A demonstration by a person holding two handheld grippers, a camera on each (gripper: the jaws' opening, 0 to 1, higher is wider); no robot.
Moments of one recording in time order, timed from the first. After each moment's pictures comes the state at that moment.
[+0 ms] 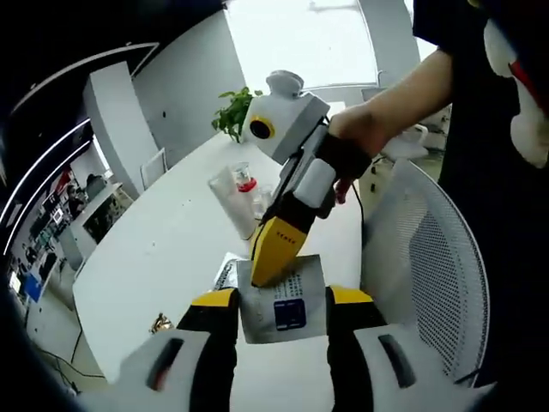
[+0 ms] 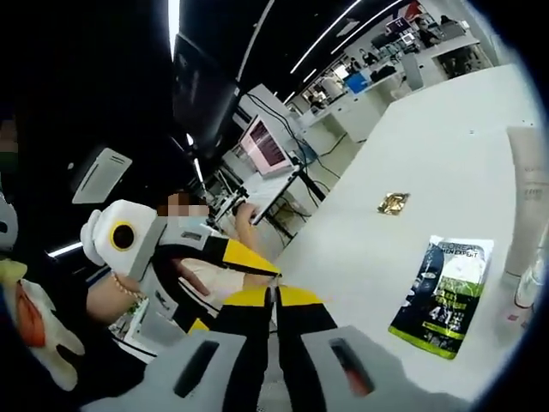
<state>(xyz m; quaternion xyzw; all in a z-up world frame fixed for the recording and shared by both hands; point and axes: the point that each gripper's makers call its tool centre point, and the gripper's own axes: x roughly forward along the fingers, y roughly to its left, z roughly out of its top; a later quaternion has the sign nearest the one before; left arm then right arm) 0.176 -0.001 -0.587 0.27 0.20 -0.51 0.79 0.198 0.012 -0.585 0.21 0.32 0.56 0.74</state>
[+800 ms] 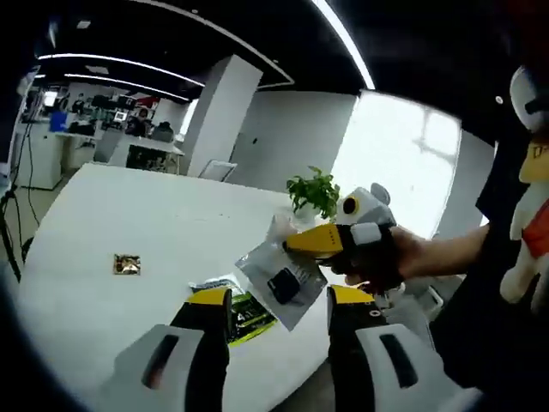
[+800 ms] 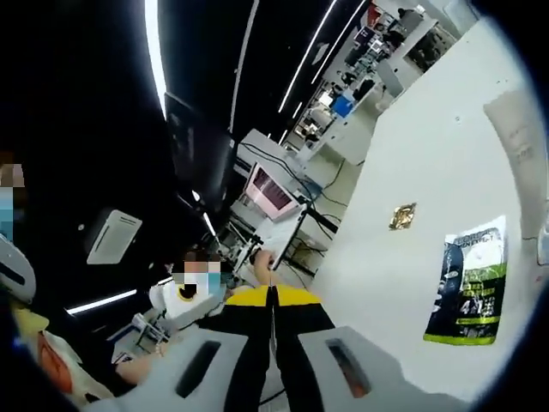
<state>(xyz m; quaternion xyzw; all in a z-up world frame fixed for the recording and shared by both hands) 0.186 0.037 -0.565 -0.20 0.17 -0.38 0.89 0.214 0.016 -0.550 0.36 0.27 0.51 0.73</state>
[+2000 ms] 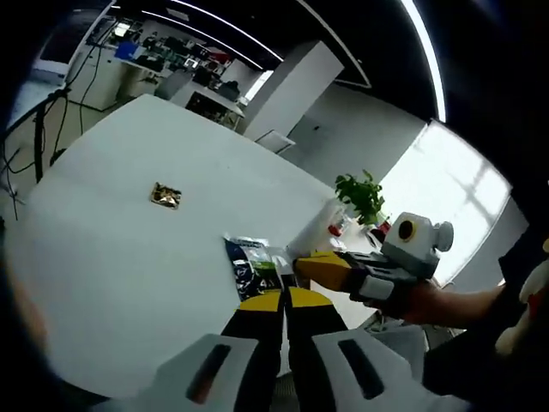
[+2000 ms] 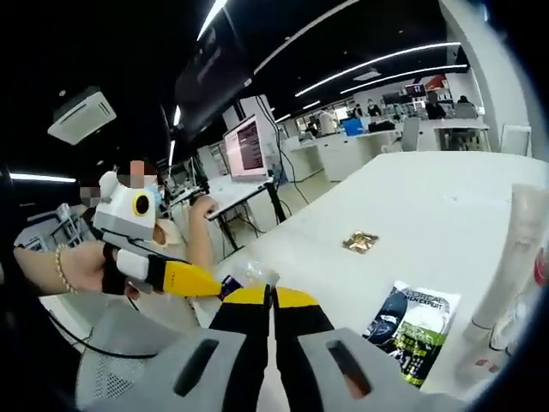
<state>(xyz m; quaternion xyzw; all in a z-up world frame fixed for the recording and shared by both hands) 0.198 0.070 -0.625 -0.25 0.30 -0.27 0.88 0.228 0.034 -0.627 0.04 0.22 0.49 0.84</state>
